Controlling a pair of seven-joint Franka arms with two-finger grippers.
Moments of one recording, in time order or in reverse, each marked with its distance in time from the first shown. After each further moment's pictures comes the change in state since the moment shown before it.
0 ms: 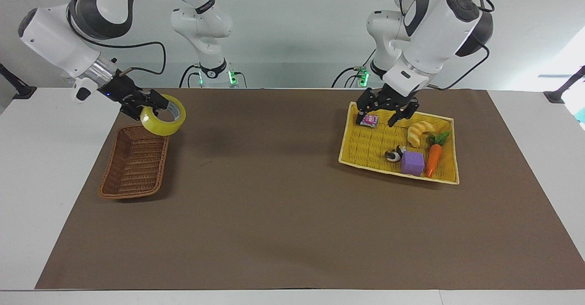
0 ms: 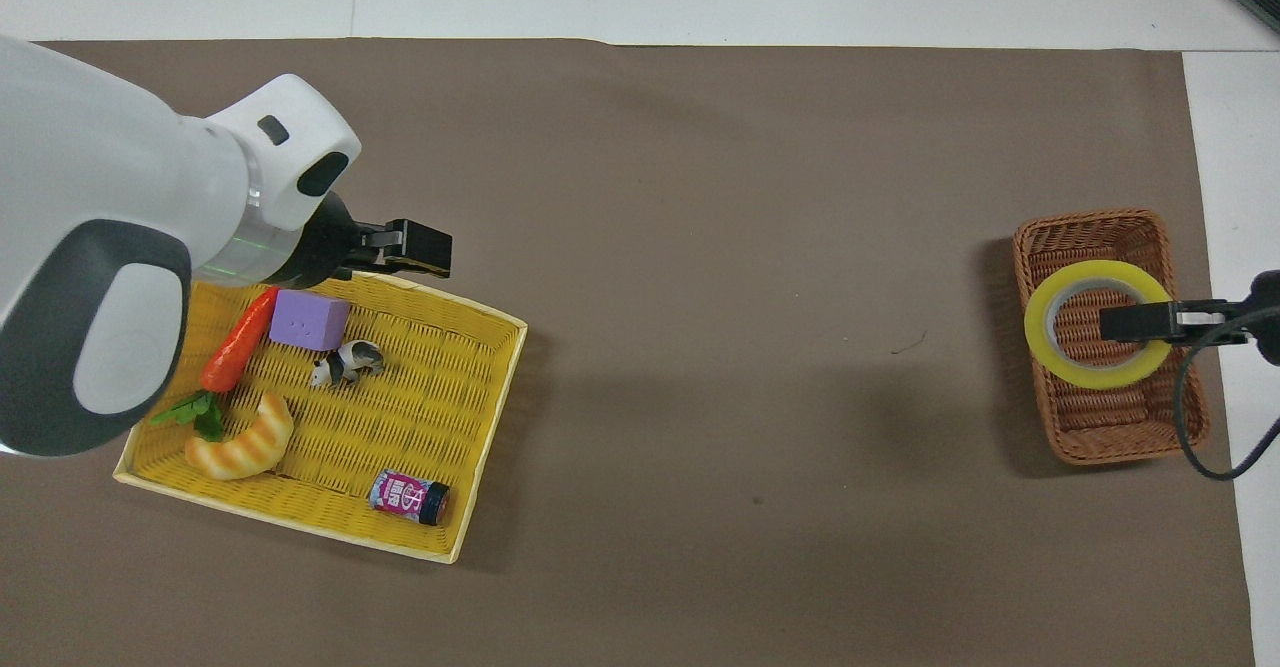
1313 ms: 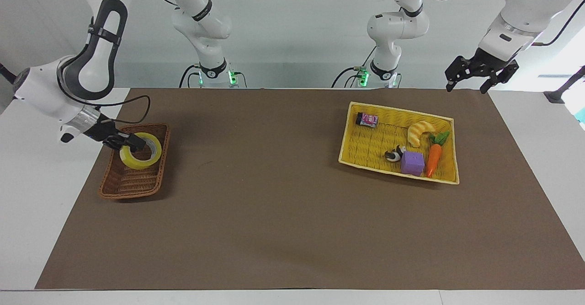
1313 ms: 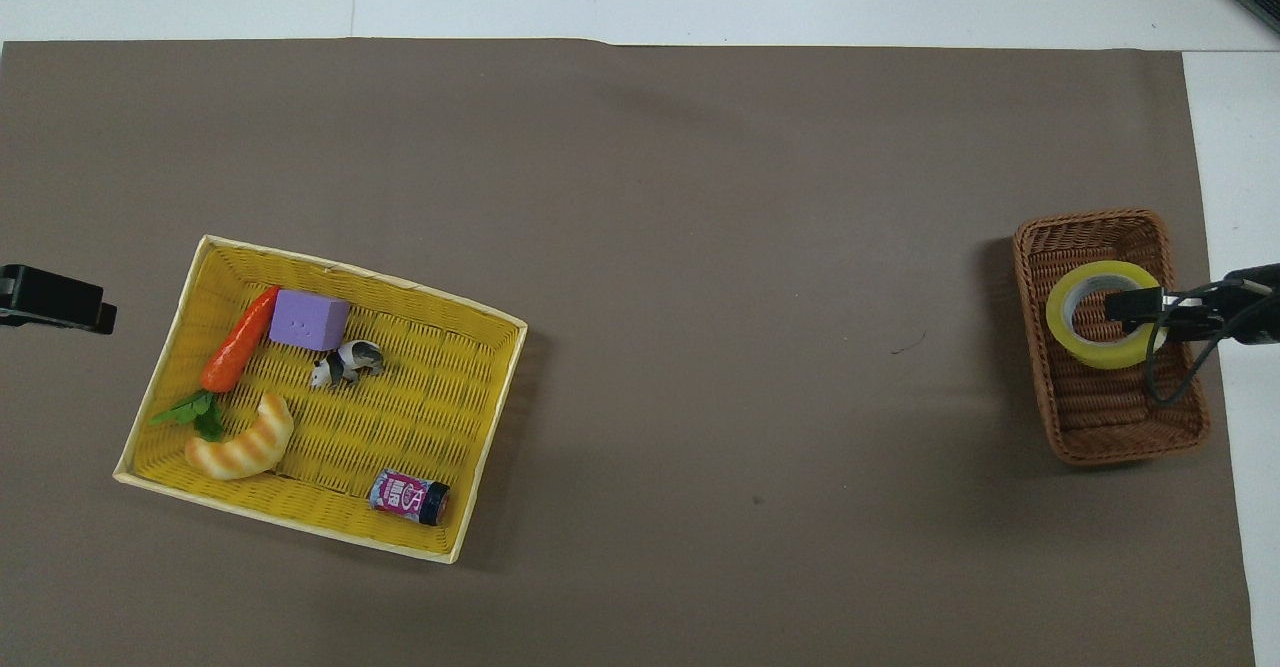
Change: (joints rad) left arm 0.277 -0.117 0.004 0.120 0.183 -0.368 0.234; right arm -0.135 0.287 -0.002 0.032 -0.026 0.155 -0.077
